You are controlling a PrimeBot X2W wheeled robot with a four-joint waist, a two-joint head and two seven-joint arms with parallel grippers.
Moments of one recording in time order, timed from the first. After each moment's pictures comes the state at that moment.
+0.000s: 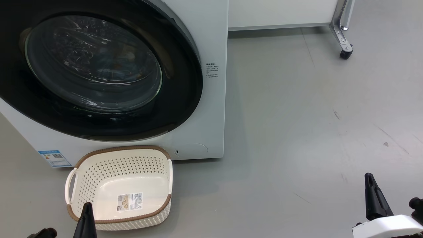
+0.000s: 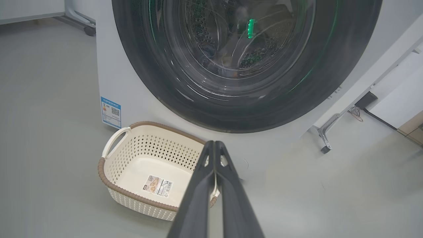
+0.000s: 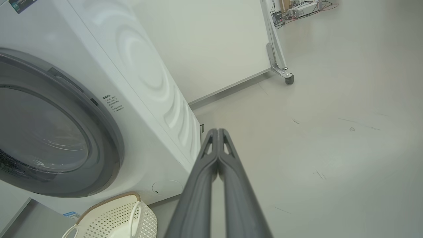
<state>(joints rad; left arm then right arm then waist) 0.18 0.02 0.01 0.19 -0.62 -0.13 -0.19 0.15 -0.10 -0.01 0.16 0.53 0.12 -0.21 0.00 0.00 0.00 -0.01</state>
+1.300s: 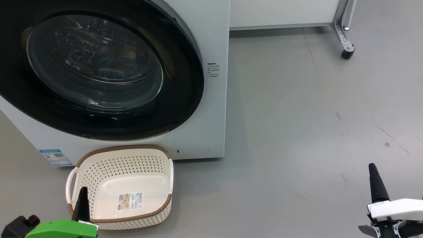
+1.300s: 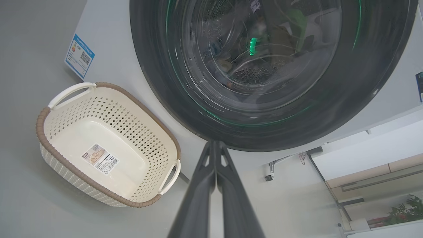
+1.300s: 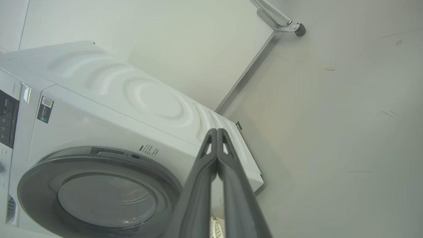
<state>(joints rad) 0.07 0.05 0.02 0.22 -1.13 -0.13 -0.06 0.06 -0.09 -0.05 0.21 1.08 0.12 -0.06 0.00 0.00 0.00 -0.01</state>
